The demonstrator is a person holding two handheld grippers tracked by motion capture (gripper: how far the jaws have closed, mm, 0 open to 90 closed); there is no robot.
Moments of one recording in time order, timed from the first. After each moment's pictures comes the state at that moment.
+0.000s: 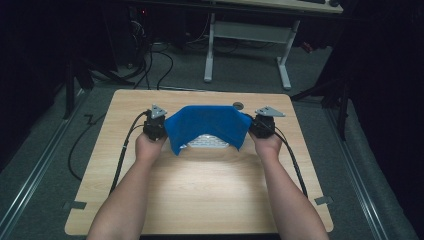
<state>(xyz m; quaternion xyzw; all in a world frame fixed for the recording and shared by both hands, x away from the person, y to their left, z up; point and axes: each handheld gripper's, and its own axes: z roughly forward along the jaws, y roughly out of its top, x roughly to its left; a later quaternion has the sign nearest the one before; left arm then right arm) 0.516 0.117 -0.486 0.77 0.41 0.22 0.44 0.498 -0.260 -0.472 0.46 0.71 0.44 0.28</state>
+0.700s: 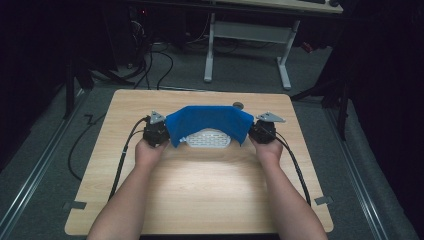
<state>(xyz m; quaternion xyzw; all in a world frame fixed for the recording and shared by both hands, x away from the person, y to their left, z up) 0.507 0.121 -0.500 0.77 0.42 0.20 0.45 0.490 -0.267 -0.489 0.48 0.71 0.43 0.28</state>
